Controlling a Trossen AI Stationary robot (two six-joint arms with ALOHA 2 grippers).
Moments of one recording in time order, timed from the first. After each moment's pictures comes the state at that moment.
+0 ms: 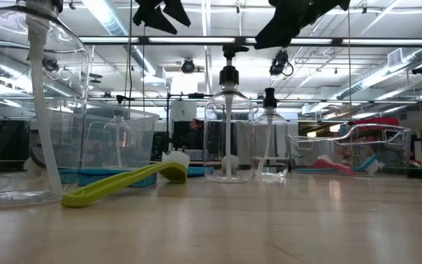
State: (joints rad) left arm 0.29 1.28 1.34 -0.44 -0.42 -0.07; right arm -0.51 1.30 1.28 -0.52 -0.31 -0.30
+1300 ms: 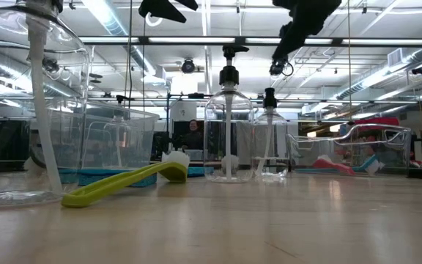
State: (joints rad) left arm 0.15 1.28 1.34 -0.44 -0.39 -0.09; right arm -0.25 1.30 1.28 -0.85 -0.11 -0.27
